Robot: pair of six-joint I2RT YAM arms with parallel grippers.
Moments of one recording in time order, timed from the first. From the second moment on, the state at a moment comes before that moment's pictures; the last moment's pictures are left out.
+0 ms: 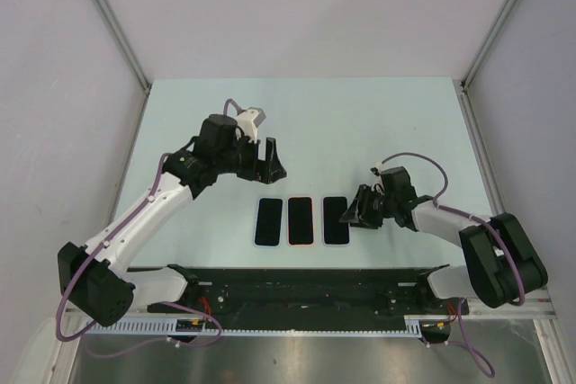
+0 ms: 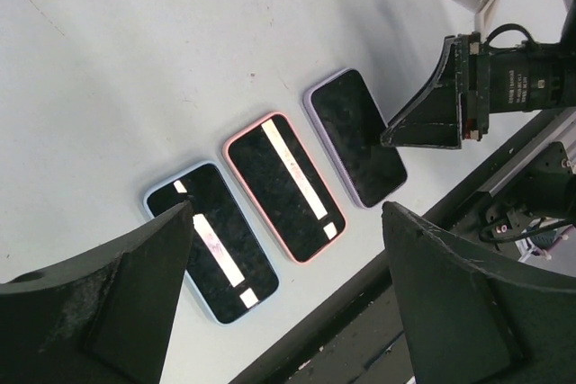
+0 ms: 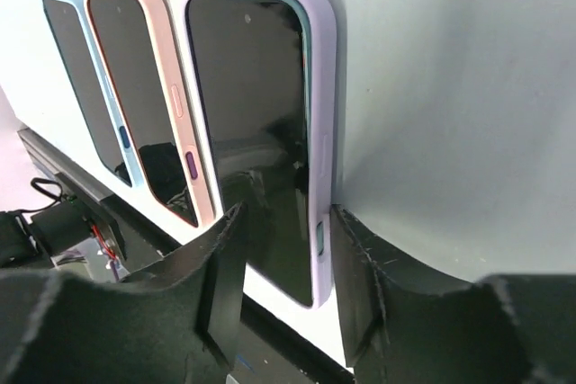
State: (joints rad) left arm -0.52 1.21 1.10 -0.54 0.28 -0.30; right arm 0.38 1.36 0.46 0.00 -0.49 0.71
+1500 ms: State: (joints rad) left arm -0.52 0.73 0.93 -0.27 0.37 -0.40; right arm 0.37 0.50 0.80 -0.50 -0.18 0.67
